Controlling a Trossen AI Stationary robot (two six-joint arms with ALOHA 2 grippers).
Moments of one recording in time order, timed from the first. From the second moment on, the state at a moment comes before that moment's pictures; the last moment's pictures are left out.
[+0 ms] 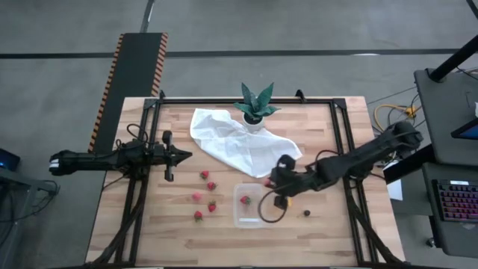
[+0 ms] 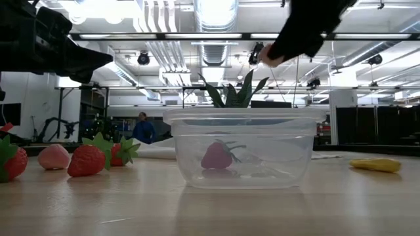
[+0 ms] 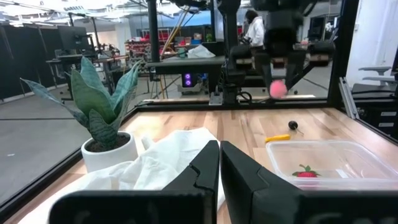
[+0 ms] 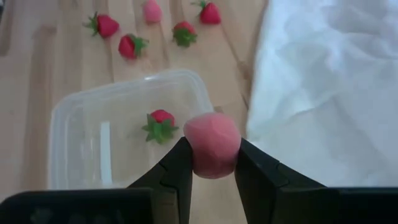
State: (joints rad) left arm 0.04 0.21 0.01 0.19 -0.07 0.06; right arm 0.37 1.47 1.01 -0.41 0.37 0.47
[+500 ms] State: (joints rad) left arm 0.04 0.21 0.01 0.18 -0.07 0.06; right arm 0.29 1.83 1.26 -0.41 0.18 0.33
